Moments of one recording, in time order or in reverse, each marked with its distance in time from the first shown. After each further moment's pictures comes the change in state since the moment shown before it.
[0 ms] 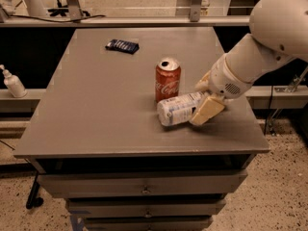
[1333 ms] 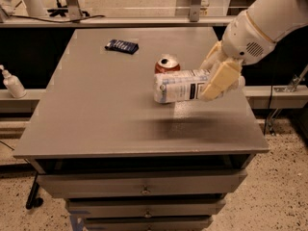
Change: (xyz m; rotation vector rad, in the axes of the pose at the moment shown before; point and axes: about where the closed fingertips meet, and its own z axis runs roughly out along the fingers) arm -0.042 -0.010 -0.080 -0.034 -0.094 -0.071
